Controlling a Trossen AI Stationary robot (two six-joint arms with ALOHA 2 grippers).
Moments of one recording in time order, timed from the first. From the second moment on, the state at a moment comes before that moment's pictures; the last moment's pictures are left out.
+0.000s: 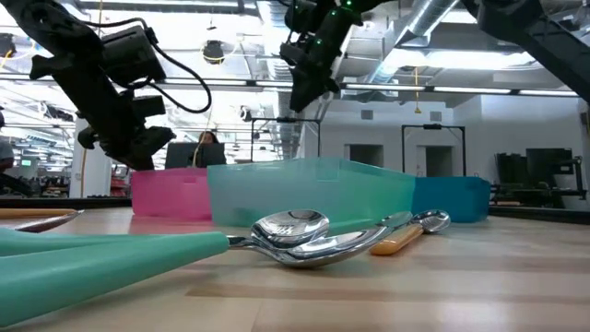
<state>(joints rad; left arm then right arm) 0.24 1.04 0.40 -0.40 -0.68 -0.60 -0.44 2.18 2.35 -1.17 0.01 0.04</state>
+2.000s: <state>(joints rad) 0.47 0.69 0.40 -0.16 -0.23 -0.29 0.19 2.18 1.92 -1.20 0.03 -0.16</state>
